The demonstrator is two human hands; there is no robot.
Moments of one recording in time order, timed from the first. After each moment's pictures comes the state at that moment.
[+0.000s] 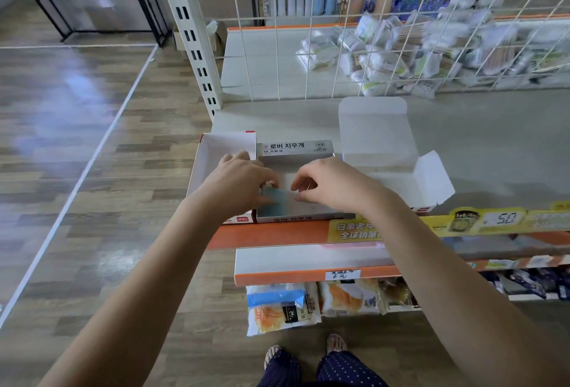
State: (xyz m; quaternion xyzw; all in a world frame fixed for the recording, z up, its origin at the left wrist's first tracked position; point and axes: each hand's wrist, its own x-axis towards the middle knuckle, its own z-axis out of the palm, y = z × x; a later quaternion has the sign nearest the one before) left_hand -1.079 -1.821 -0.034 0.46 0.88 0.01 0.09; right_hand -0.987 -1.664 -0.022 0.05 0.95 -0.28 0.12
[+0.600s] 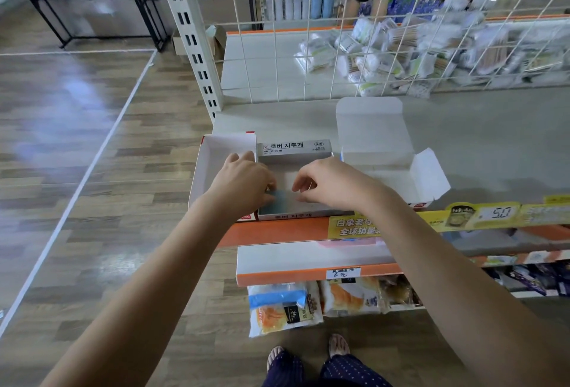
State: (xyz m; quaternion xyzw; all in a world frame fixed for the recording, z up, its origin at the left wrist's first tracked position) left_hand -1.073 -1.814 -0.037 0.45 0.89 -0.05 0.06; right_hand -0.983 -1.666 -0.019 0.05 0.96 -0.26 0.12
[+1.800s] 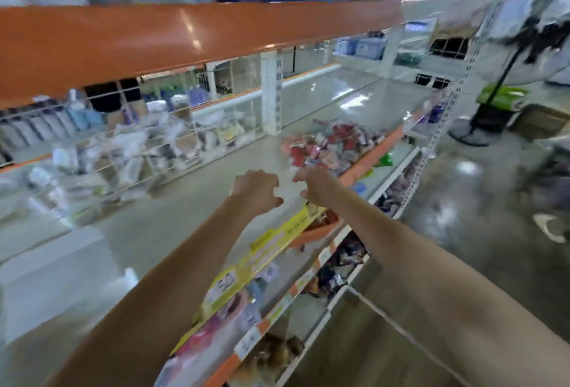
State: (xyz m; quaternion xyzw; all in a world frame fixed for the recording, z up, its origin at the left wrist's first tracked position) left_hand -0.868 -1.373 0.002 0.66 0.75 0.00 0.03; right_hand -0.732 -1.290 -0.023 0.45 0.89 -0.07 -0.04
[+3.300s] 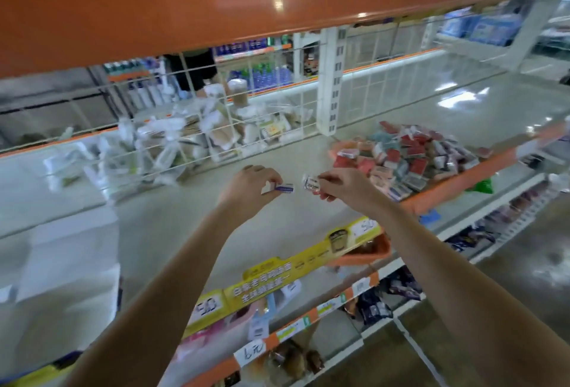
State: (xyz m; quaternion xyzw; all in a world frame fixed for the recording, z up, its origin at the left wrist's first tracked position) left_hand -0.915 -1.350 -0.029 0.58 0.78 0.22 0.02; right_hand -0.742 -1.208 -0.036 0.27 0.83 -0.46 -0.17
